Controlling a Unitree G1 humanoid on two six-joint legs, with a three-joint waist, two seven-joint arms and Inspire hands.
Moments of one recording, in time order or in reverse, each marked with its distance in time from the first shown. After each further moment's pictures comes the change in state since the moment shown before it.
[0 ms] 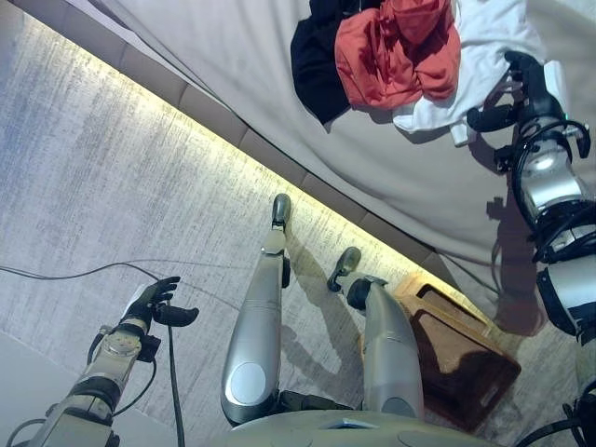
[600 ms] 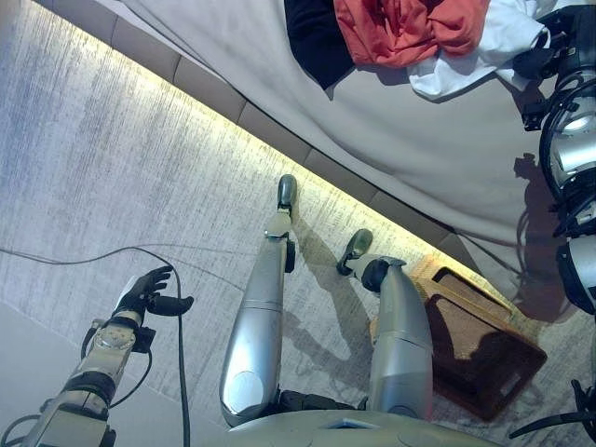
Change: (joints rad) left arm -0.008 0.008 0.041 -0.009 -0.039 -0.036 0.008; right arm -0.082 -0.047 -0.015 -0.007 0.130 0.002 -0.125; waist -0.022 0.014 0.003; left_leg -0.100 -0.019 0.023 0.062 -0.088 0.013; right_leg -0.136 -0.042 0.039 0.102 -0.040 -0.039
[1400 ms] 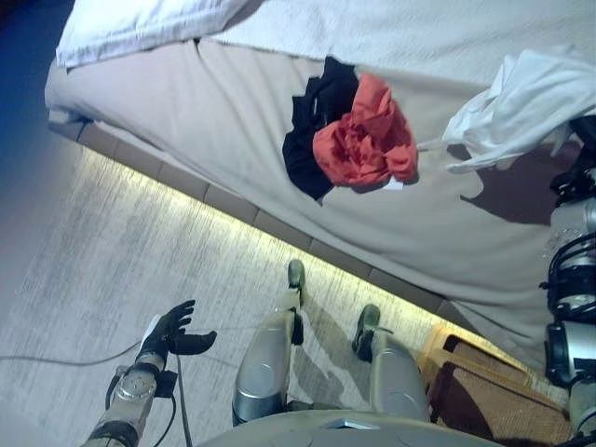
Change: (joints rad) left arm 0.218 -0.208 0.071 0.033 0.086 -0.137 -0.005; right arm 0.694 0.211 -0.709 -0.422 0.626 -0.273 0.203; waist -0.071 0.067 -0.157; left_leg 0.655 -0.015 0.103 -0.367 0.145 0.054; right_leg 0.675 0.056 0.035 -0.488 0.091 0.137
